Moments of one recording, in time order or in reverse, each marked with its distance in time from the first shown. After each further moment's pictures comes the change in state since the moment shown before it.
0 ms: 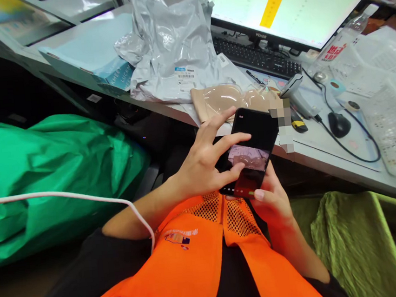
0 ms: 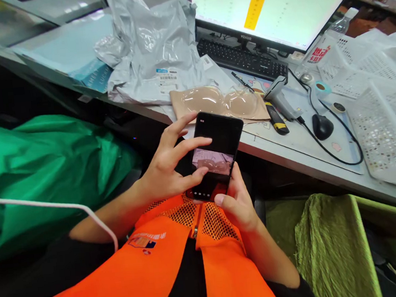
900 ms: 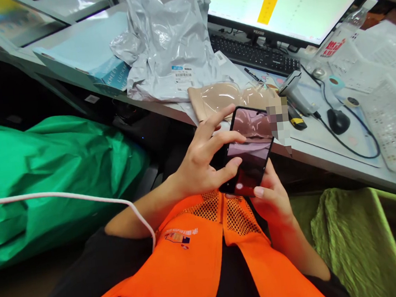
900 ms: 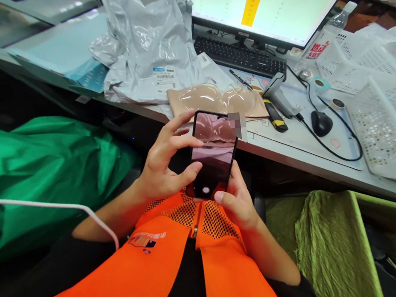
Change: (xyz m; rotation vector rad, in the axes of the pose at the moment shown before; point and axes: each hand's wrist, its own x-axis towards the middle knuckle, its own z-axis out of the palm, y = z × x) left_hand 0.004 0.002 0.001 -0.109 0.050 -0.020; right_hand 0.000 -0.002 0.001 -0.008 -0.014 -0.026
